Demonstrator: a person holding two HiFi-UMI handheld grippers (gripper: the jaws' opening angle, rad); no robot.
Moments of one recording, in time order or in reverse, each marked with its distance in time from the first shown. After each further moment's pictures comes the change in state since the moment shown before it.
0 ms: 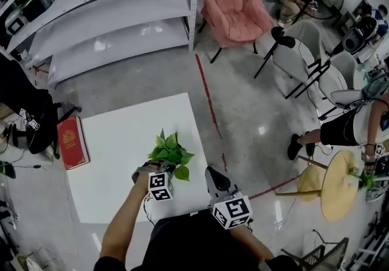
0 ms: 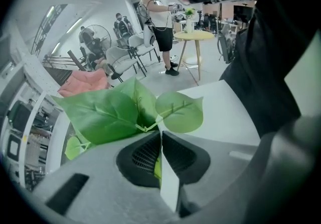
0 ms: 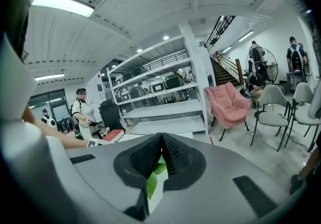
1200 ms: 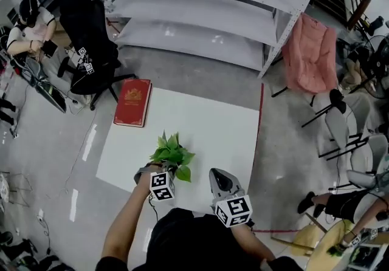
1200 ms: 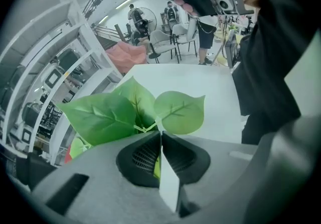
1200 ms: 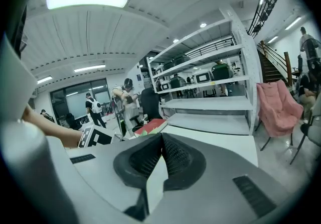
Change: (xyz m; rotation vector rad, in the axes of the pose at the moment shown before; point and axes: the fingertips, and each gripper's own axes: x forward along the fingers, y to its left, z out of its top) left arm -0.132 -0.071 -0.180 -0.450 0.121 0.225; right arm 0.064 0.201 -0.032 -0.190 0.101 0.417
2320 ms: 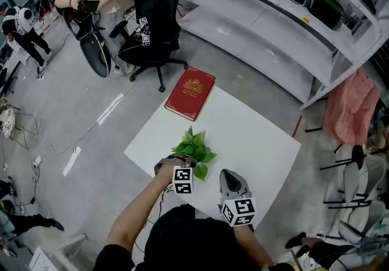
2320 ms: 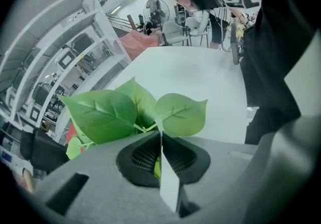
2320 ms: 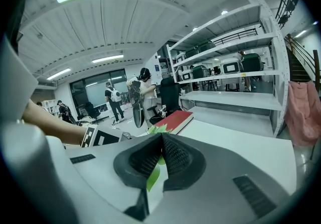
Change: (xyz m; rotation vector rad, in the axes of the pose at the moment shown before) left arm -0.010 0.017 -0.130 -0.114 0.086 0.081; right arm 0.115 0.116 -0.023 -0.100 0.106 0.197
